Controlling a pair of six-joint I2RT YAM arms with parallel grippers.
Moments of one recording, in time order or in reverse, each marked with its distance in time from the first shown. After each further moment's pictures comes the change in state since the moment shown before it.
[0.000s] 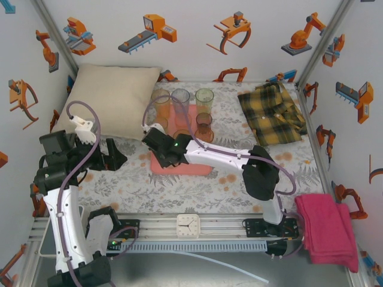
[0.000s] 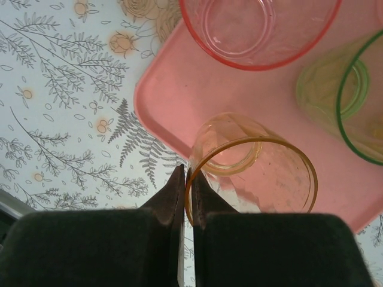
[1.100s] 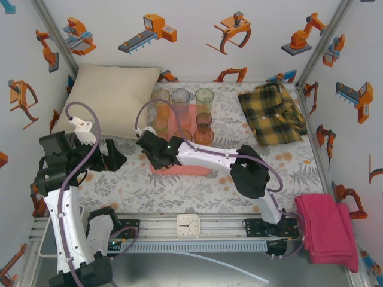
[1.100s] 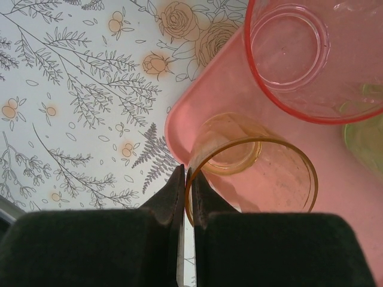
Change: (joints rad) left arm 0.013 -0.010 -0.010 0.000 0.006 -0.007; right arm 0.007 0.106 0.061 0.074 -0.059 -0.011
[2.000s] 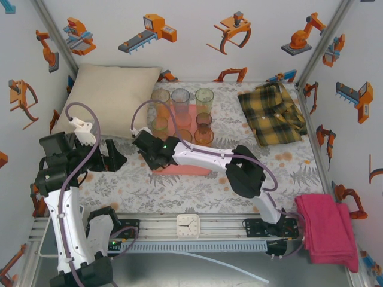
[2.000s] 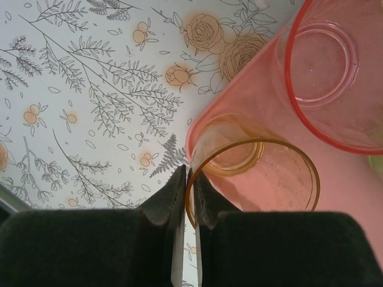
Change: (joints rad) left arm 0.005 -0.005 -0.010 0.000 0.000 0.000; right arm 0.008 0.055 0.072 -0.011 -0.034 0.000
